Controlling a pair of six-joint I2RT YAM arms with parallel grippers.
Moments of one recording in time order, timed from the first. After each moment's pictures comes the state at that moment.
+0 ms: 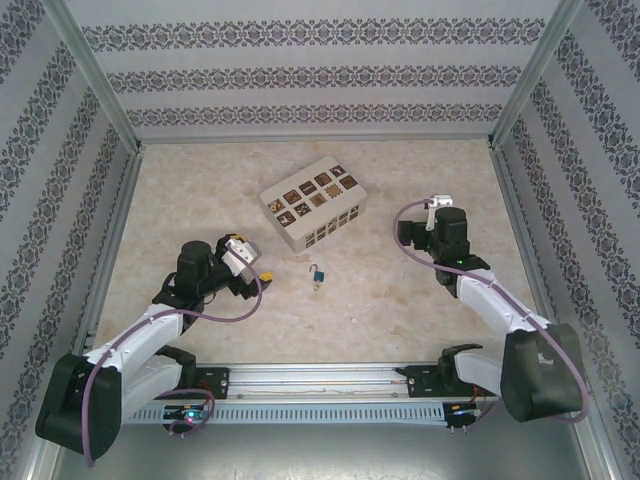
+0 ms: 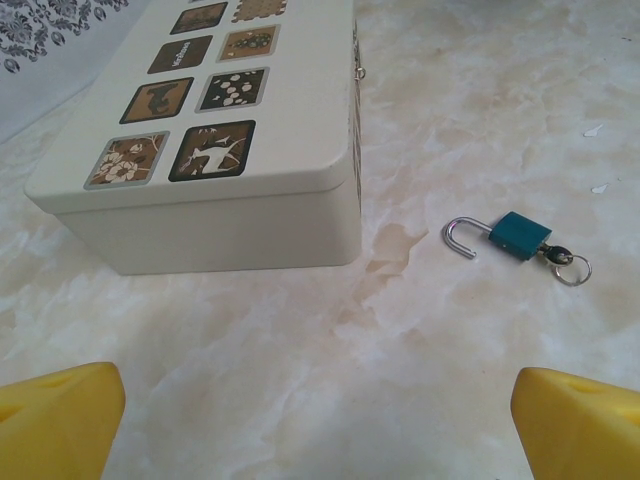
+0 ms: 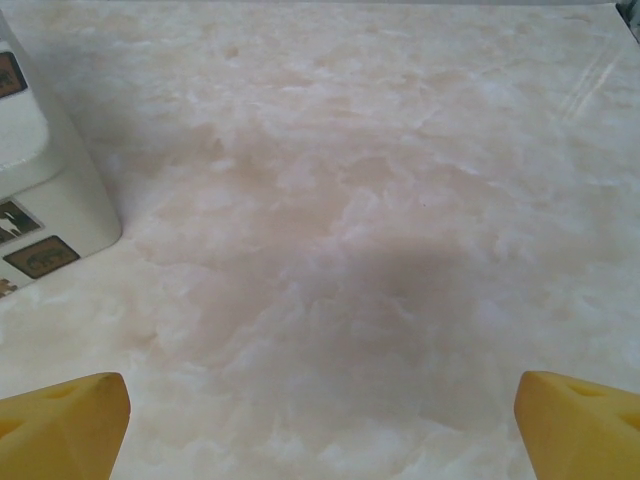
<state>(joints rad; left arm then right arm) -0.25 0.99 0.32 0.18 0.42 0.45 0.14 1.19 0.54 0.08 0.09 0.08</state>
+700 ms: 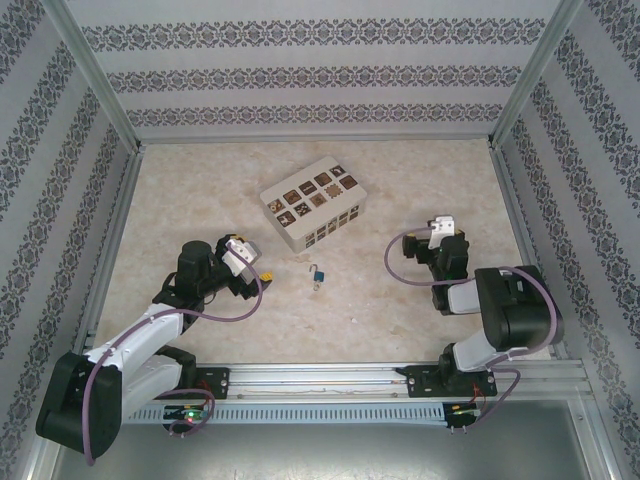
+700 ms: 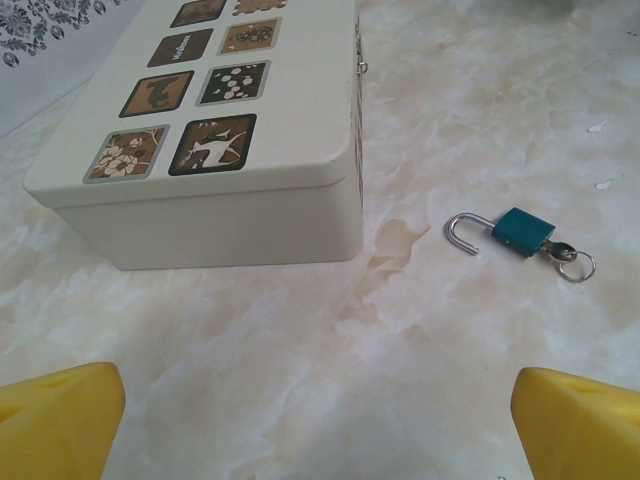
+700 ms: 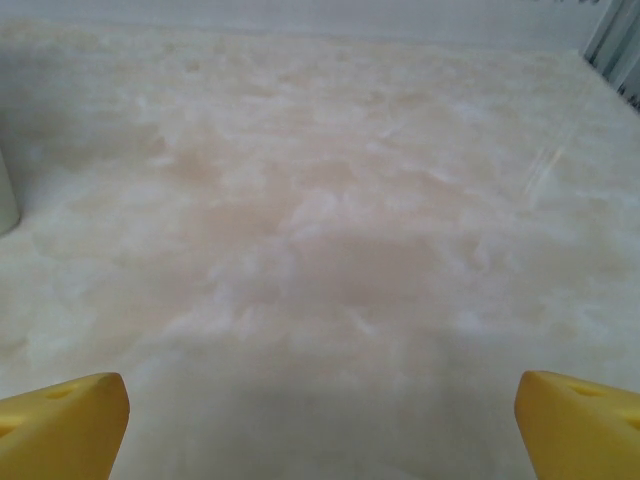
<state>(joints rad) -0.25 0.99 0.32 0.18 0.41 0.45 0.03 1.55 0.24 0.94 0.02 -0.02</state>
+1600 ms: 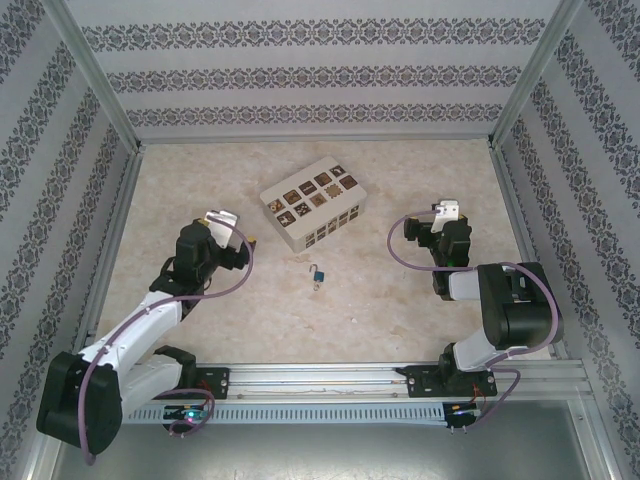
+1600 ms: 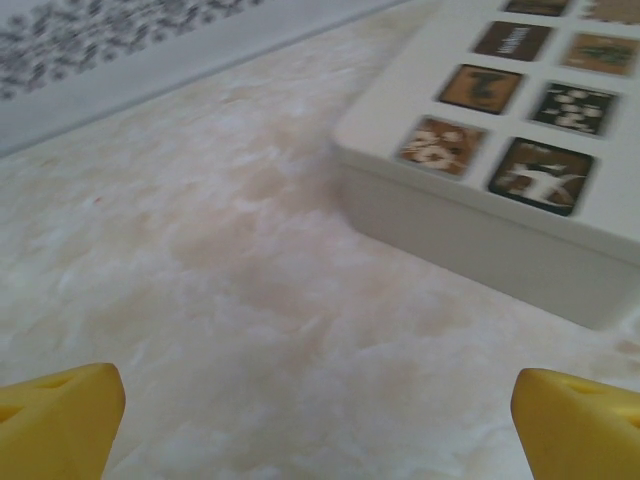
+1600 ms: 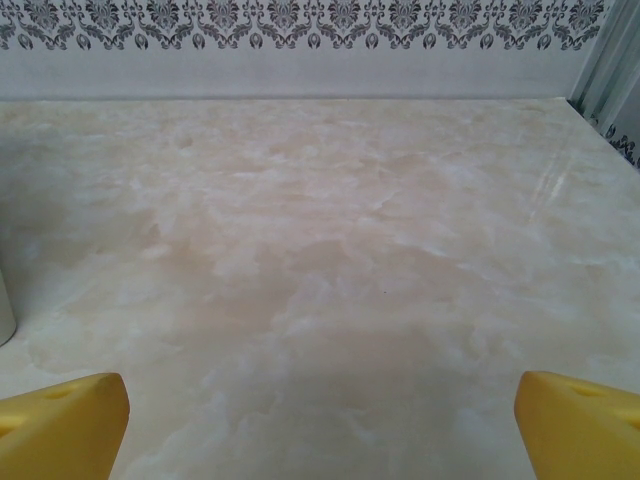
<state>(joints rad) -0.25 1.02 0.48 0.07 -0.08 0.15 0.01 1.54 0.37 0.86 0.02 0.03</state>
